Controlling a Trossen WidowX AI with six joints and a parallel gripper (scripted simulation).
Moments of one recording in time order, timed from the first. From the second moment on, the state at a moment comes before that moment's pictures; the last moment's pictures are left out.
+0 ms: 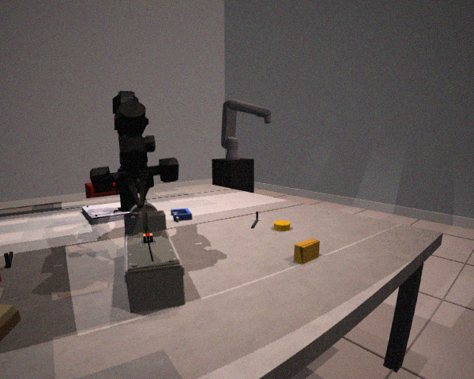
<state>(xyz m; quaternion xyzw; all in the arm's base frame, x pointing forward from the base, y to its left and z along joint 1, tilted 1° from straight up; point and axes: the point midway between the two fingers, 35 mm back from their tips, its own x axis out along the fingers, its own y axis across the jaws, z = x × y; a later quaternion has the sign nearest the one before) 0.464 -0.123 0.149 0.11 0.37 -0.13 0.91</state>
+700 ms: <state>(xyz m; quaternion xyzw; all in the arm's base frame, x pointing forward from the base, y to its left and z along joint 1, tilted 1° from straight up) 0.464 -0.123 0.149 0.11 0.37 -0.13 0.91</state>
